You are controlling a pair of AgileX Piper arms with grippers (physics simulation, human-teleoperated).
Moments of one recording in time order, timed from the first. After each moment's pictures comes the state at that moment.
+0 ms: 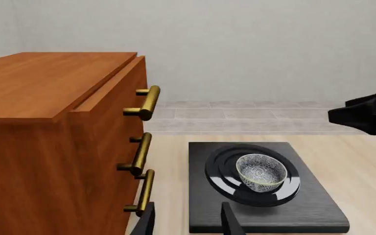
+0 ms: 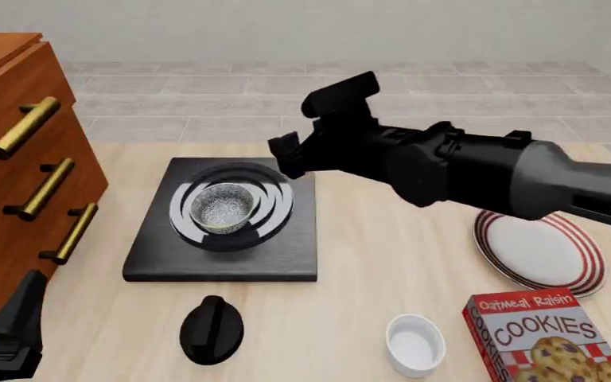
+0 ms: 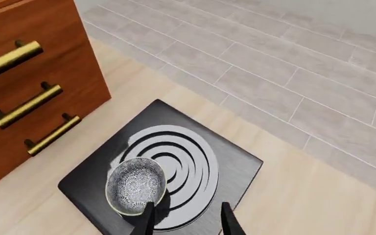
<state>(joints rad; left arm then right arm) 0.00 0.00 0.00 0.00 0.00 0.66 1.67 -1.18 -0.02 0.00</state>
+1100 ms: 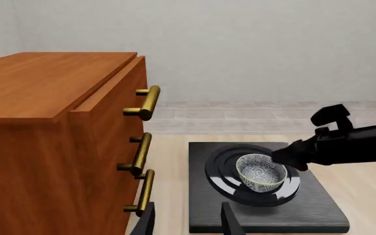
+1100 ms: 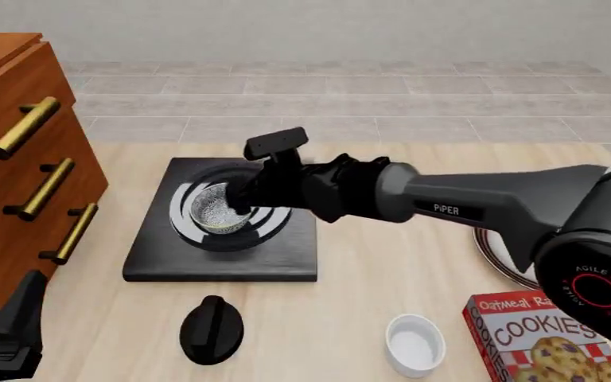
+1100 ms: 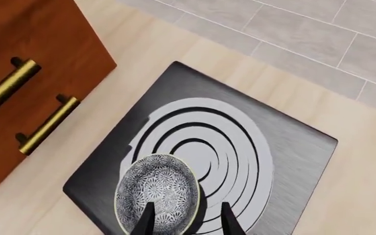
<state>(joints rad) 0.00 0.00 0.00 0.00 0.00 0.74 2.04 -1.44 0.06 0.18</state>
